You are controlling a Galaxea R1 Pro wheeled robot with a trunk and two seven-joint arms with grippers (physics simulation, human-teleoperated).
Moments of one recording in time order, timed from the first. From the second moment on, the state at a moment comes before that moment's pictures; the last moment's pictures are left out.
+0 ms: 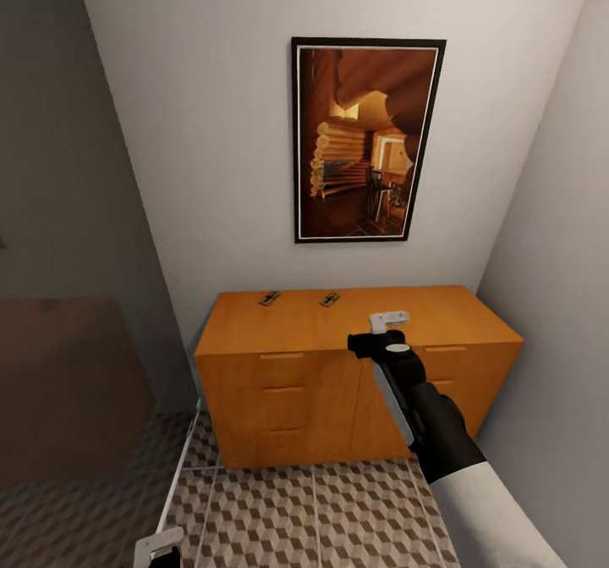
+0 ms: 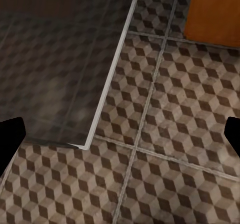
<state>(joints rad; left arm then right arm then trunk) -0.49 0.03 -0.14 0.08 0.33 -0.40 0.26 -0.68 0.08 0.23 -1.23 -0.05 0.72 -0.25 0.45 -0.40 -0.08</state>
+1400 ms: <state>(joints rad) -0.29 0.08 -0.14 0.08 0.32 -0.28 0.23 -0.77 0.15 0.23 -1.05 -0.05 0.68 -0.26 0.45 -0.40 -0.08</state>
